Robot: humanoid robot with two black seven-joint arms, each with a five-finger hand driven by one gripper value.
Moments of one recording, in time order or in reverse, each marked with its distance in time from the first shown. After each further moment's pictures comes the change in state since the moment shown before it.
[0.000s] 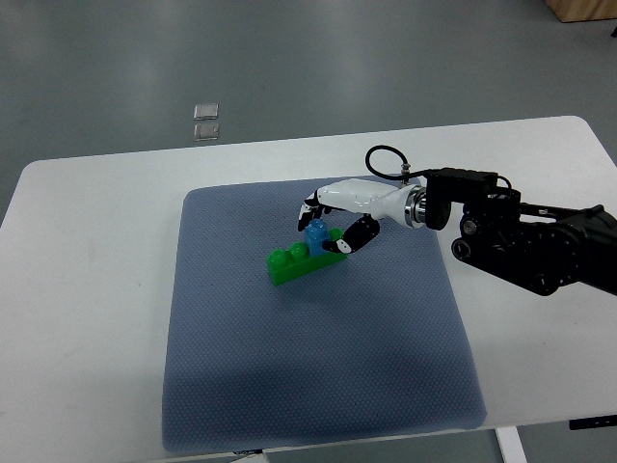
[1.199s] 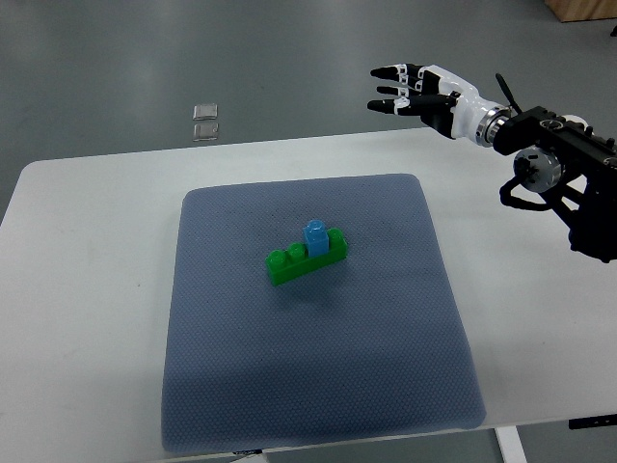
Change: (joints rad) left arm 0.000 0.000 0.003 0.000 0.000 0.000 0.000; right arm 0.022 0.013 0.286 -0.385 1.239 0.147 -0.106
